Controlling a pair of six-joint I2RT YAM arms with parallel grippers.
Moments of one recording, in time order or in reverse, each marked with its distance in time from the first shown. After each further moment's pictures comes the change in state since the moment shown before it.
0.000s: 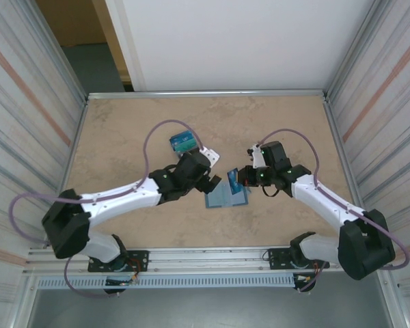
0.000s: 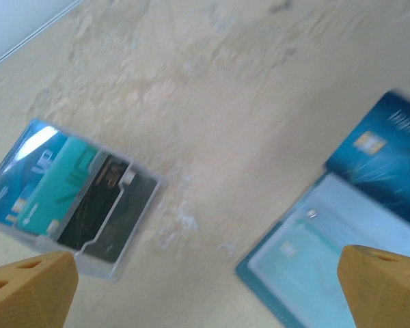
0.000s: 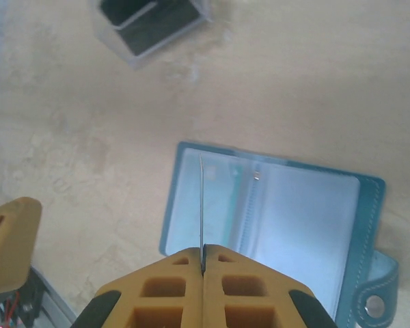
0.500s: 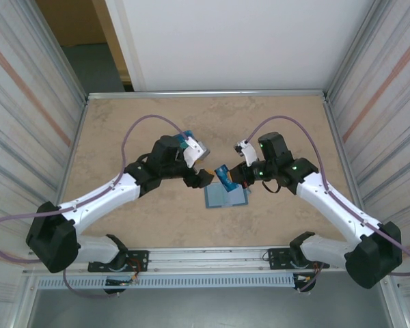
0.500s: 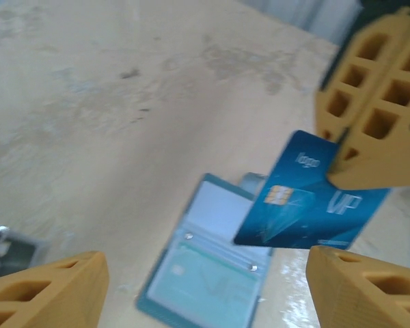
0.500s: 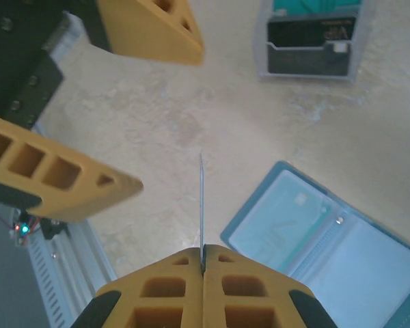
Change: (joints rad) left arm 0.234 -0.110 -0.057 0.080 0.745 0.114; right arm 0.090 -0.064 0.192 -0.179 -0.119 -0.328
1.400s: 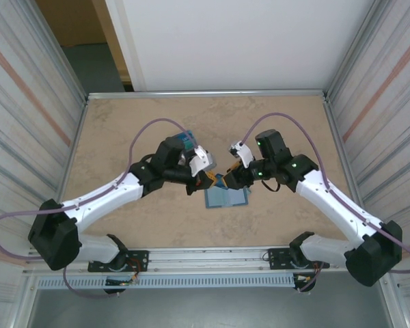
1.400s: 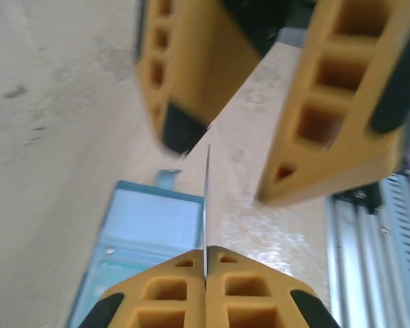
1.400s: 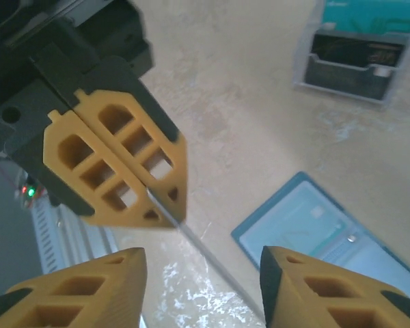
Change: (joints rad) left arm -0.029 0.005 -0.009 -0.016 0.175 0.104; right arm 0.011 -0.007 0.040 -0.044 -0.022 -0.113
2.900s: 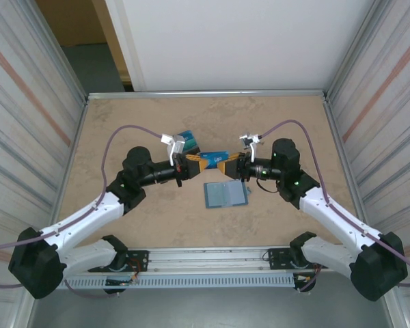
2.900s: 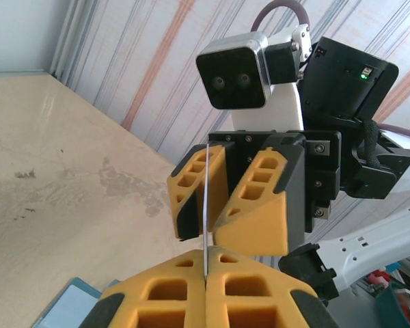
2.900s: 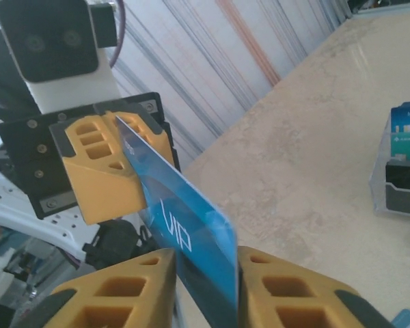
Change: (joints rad) left arm 0.088 -0.238 -0.230 0.557 0.054 -0.688; right arm -0.033 -0.103 -0.283 0.770 -0.211 0.508
